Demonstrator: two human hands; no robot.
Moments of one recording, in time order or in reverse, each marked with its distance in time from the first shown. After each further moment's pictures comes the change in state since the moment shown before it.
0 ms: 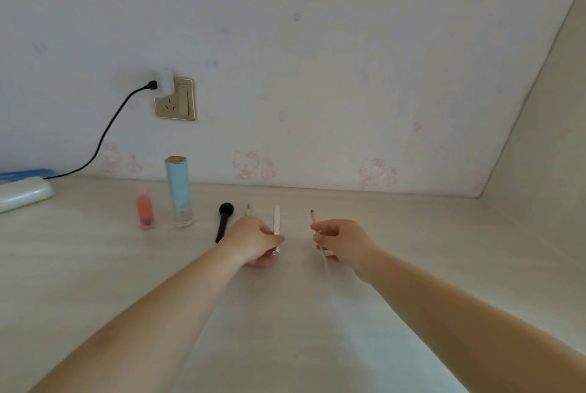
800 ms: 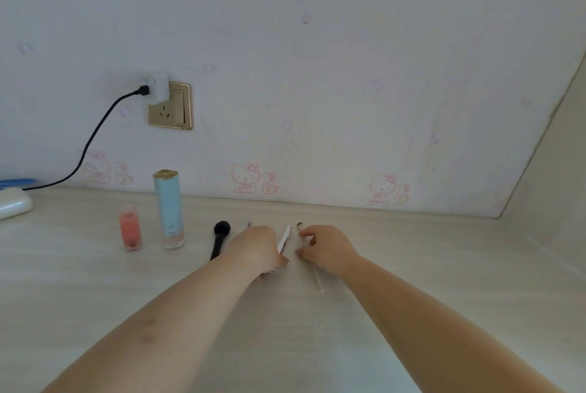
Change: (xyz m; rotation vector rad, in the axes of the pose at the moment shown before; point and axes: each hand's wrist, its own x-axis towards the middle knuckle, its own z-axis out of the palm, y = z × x) left_hand 0.038 0.025 0.003 0.725 -0.015 0.035; right_hand 0.088 0.001 0.023 -0.676 -0.016 -0.144
